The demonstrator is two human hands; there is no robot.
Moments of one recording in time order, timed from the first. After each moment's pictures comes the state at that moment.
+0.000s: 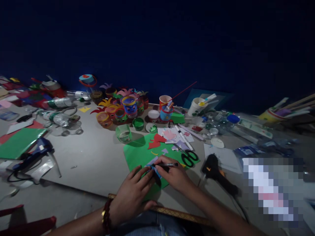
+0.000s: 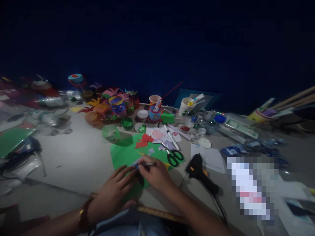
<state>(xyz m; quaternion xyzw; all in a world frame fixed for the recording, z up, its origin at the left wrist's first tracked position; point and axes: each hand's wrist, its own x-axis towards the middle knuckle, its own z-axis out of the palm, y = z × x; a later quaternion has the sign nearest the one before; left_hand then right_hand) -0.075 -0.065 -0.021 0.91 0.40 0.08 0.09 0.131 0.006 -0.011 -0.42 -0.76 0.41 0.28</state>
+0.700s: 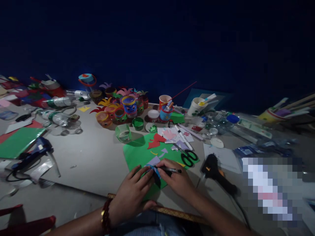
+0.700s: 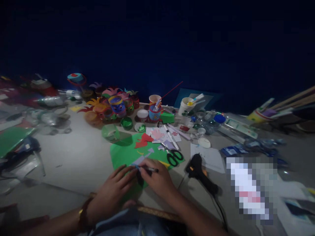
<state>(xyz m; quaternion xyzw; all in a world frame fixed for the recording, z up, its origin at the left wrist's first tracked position) -0.075 -0.066 -0.019 0.91 0.40 0.09 0.08 0.139 -0.006 -0.011 -0.44 -0.77 0.37 0.27</state>
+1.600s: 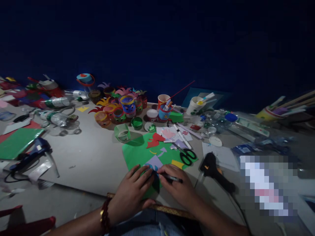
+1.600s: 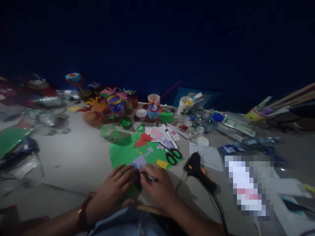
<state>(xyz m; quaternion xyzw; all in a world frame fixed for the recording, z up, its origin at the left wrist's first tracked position) -0.076 -0.067 -0.022 0.91 0.40 0.08 0.07 0.144 -0.024 -0.002 -0.45 -0.79 0.34 0.25</state>
